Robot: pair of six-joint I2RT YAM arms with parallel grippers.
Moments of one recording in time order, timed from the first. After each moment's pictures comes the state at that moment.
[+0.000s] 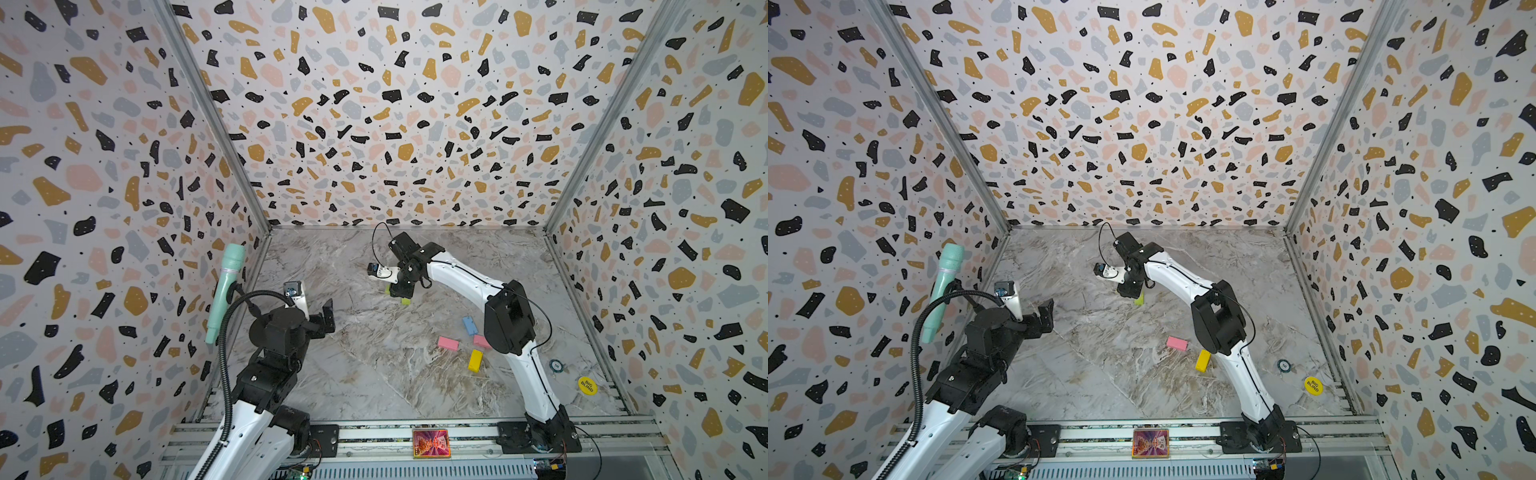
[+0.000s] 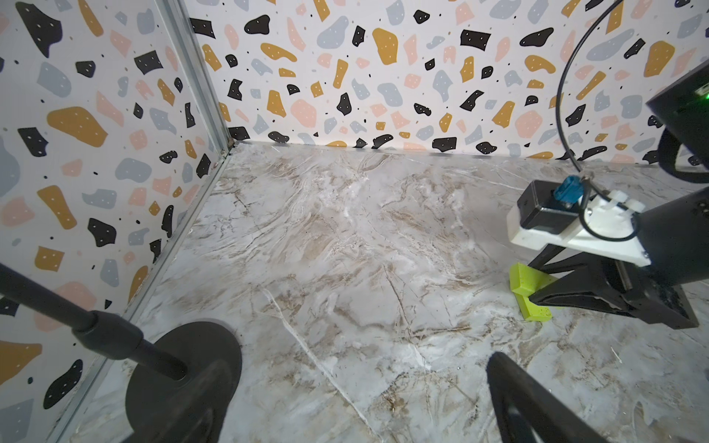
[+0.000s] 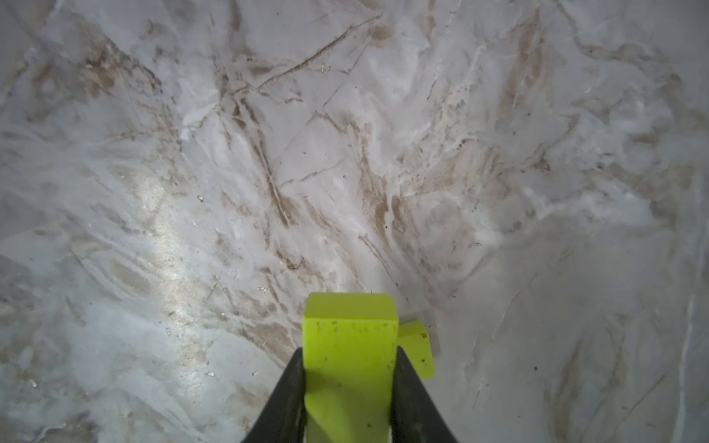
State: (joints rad) left arm -0.32 0.57 0.61 -0.44 -0.31 -0.18; right arm 0.74 2.29 2.07 -0.93 -0.20 -0.71
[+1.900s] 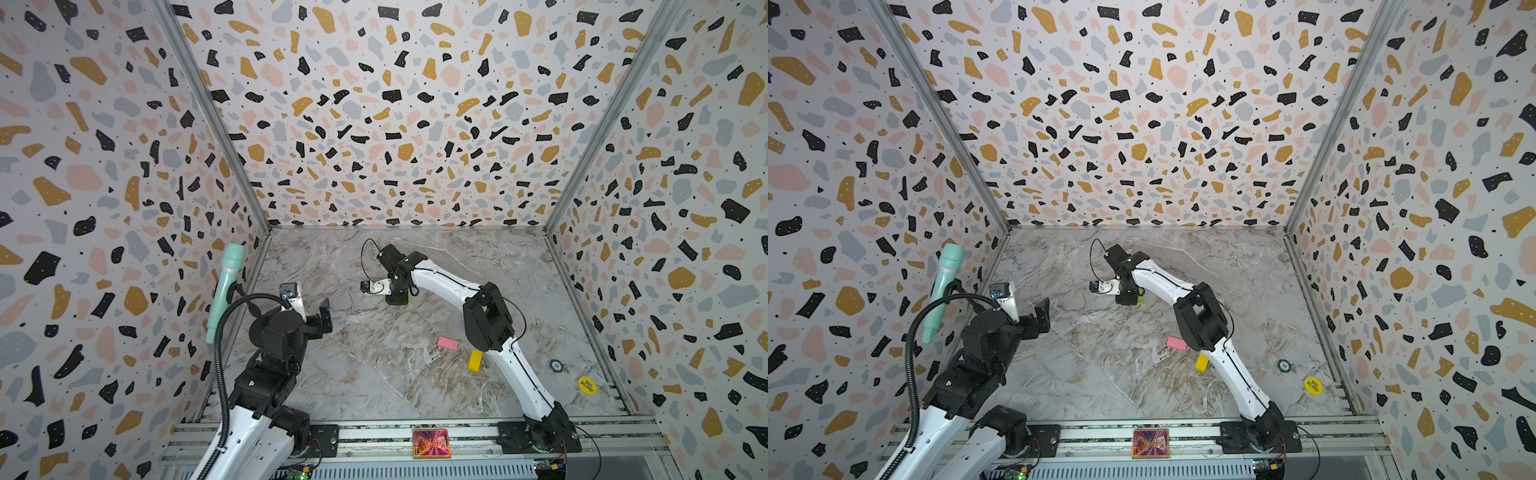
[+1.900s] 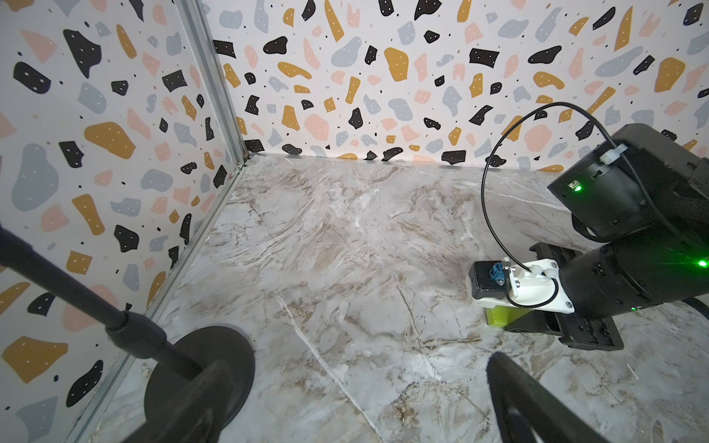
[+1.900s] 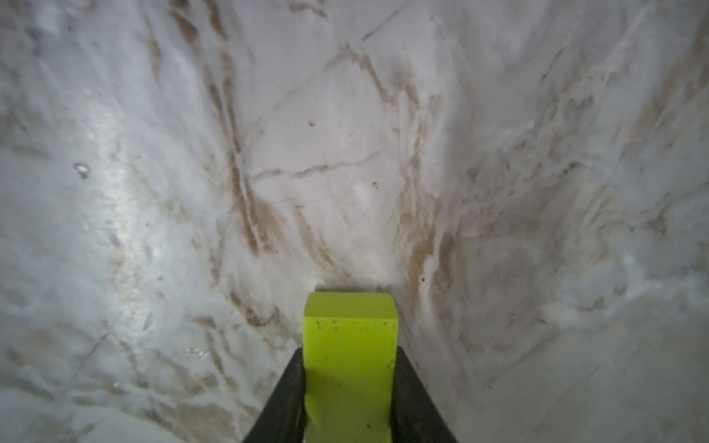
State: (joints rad) left arm -0.32 0.55 0.60 -0.43 -0.35 -0.17; right arm 0.77 2.49 2.22 -0.96 -0.09 -0.88
